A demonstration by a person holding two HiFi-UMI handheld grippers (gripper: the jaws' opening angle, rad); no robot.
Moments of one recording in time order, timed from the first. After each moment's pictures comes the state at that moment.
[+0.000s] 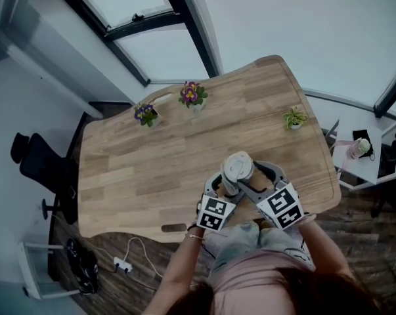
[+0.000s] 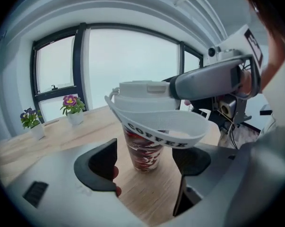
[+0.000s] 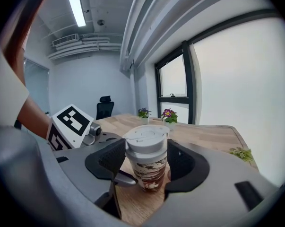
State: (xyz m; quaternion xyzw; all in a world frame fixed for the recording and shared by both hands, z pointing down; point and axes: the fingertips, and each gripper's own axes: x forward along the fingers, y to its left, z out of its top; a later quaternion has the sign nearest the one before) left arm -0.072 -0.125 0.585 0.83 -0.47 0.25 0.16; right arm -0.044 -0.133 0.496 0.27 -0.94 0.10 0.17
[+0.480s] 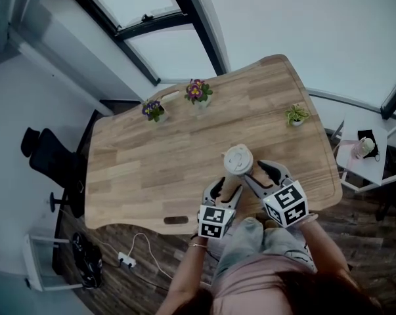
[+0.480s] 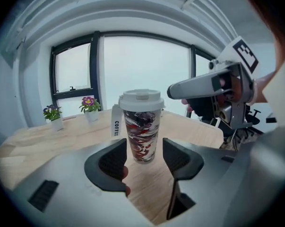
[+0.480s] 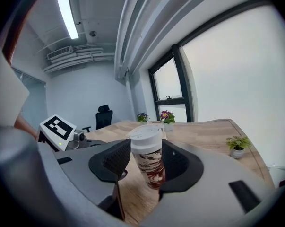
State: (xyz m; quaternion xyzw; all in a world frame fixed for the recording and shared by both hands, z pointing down) left arm -0.080 -0.086 0.567 0.79 -0.55 0.22 0.16; right arm -0.018 -0.124 0.492 0.29 -0.94 0.14 0.13
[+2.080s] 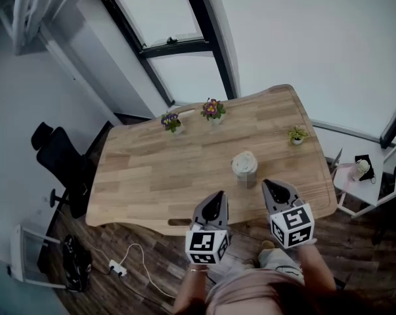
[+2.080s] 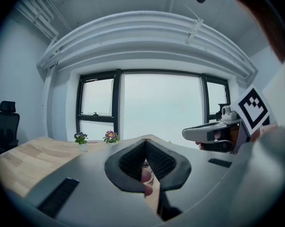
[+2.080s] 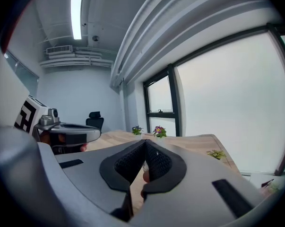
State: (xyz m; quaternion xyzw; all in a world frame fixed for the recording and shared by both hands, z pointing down) left arm -0.090 -0.009 0.408 0.75 -0.66 0.07 0.08; right arm 0.020 -0.065 0.413 0.36 -0.92 0.09 0.08
